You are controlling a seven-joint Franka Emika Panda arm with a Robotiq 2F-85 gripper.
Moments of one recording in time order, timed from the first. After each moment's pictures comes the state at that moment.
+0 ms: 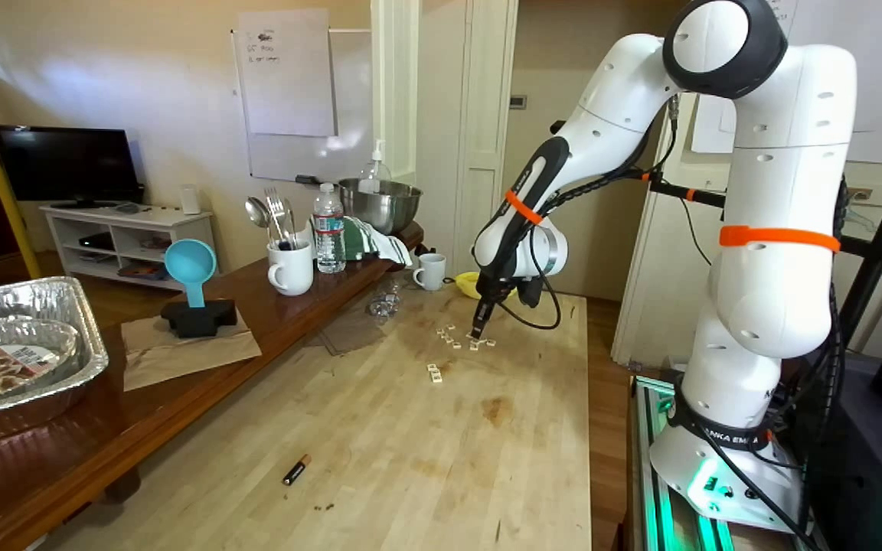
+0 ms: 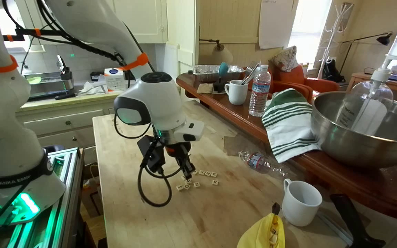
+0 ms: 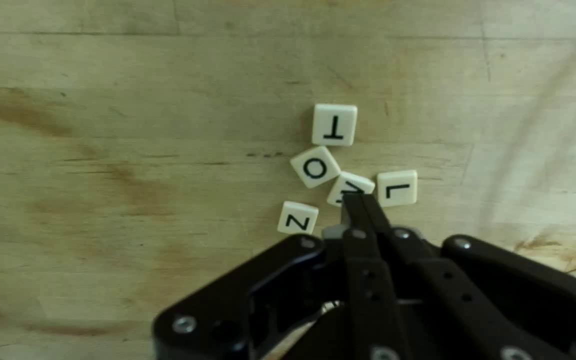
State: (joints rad) arm -0.08 0.12 -0.21 -2.64 0.43 2.98 -0.81
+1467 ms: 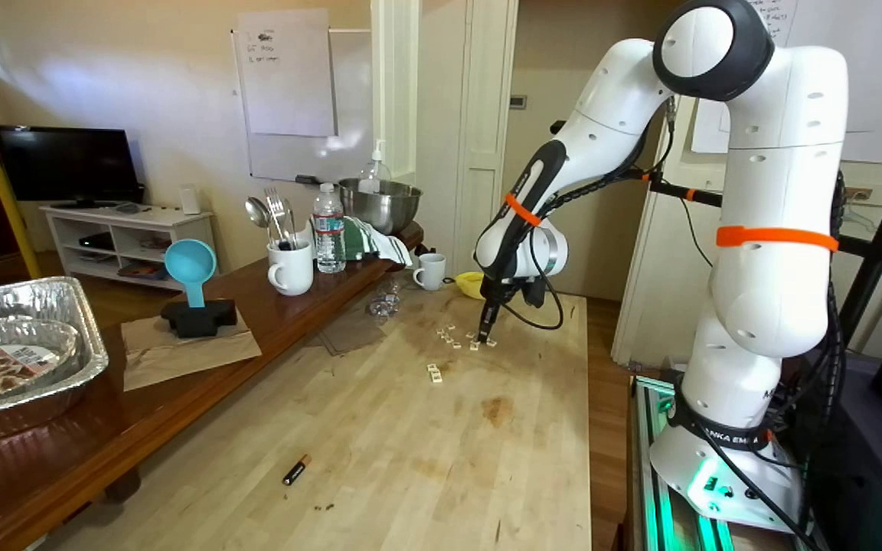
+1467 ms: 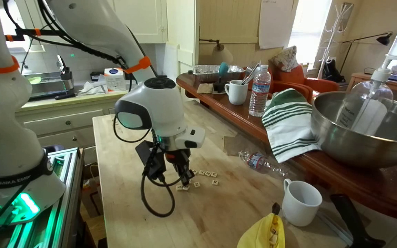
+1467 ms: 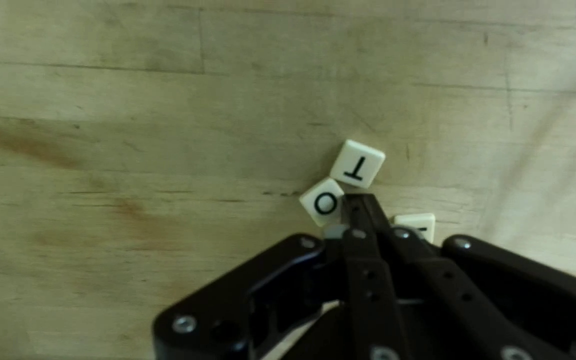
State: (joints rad) arm -0.11 0.14 -0.22 -2.63 0.40 2.93 -0.86
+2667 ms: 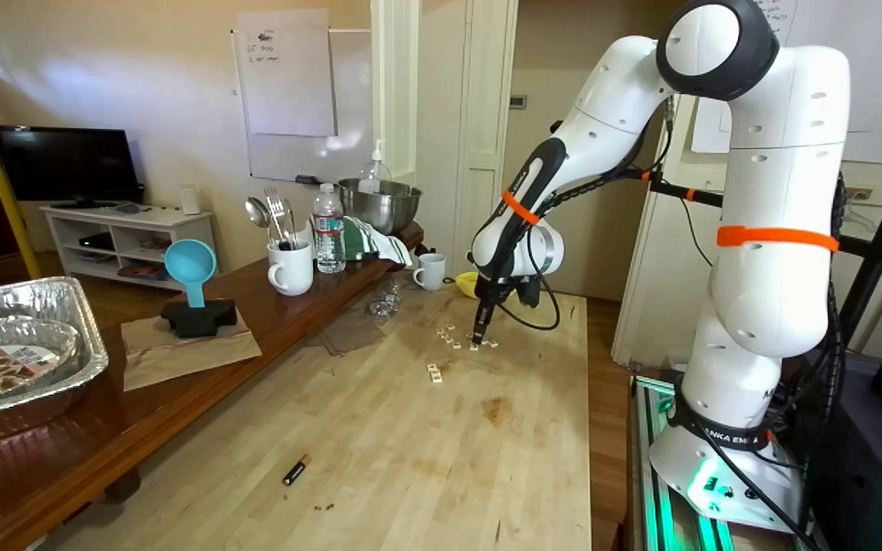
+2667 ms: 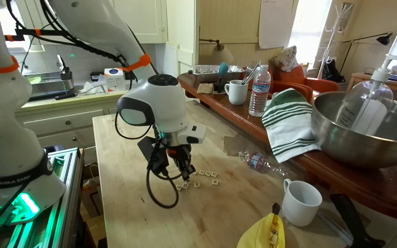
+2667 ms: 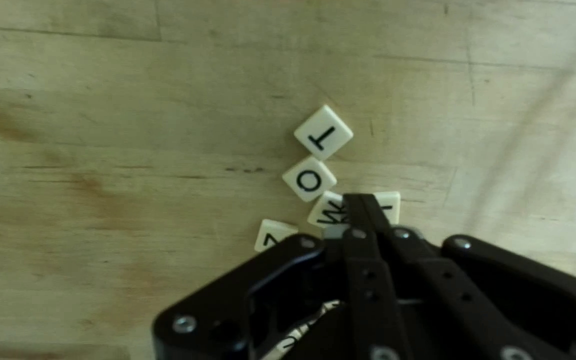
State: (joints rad) arm -0.11 0.14 -0.19 -2.62 0.39 2.90 -0.84
